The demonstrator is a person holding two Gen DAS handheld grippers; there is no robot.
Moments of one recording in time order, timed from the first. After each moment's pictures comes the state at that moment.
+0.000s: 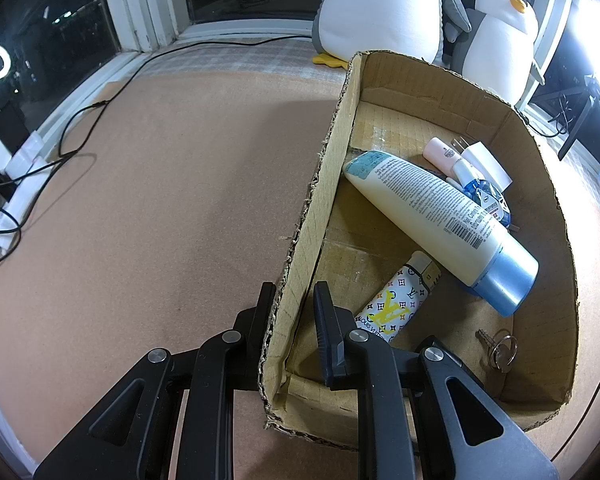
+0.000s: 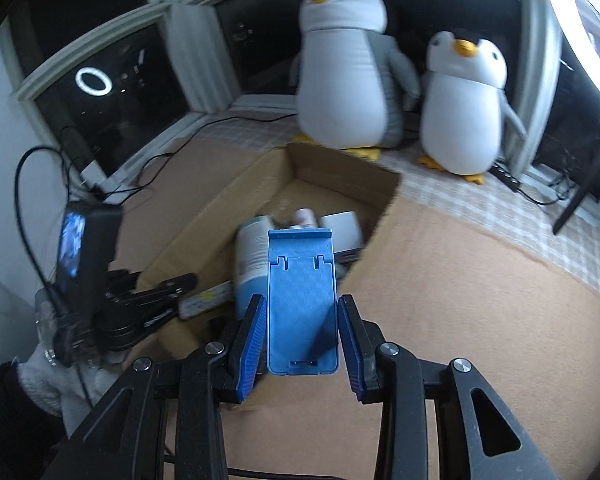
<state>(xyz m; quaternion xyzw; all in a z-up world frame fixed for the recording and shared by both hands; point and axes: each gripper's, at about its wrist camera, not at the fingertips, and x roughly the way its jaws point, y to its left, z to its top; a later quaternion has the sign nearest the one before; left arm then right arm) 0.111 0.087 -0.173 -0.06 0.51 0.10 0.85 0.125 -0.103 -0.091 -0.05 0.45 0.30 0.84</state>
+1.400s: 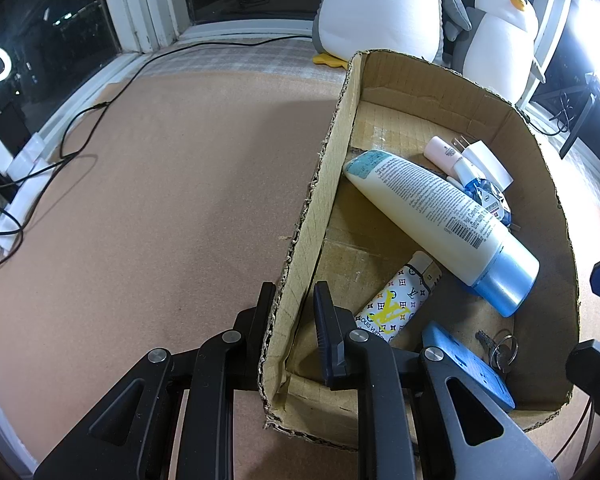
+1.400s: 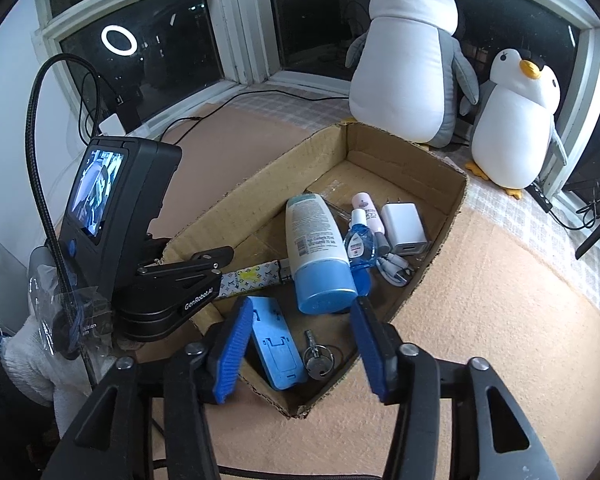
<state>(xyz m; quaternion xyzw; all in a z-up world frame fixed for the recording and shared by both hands) 0.111 0.088 -0.172 -0.06 0.51 0.10 0.85 0.098 -0.055 -0.107 -0.11 0.44 0.32 0.83</state>
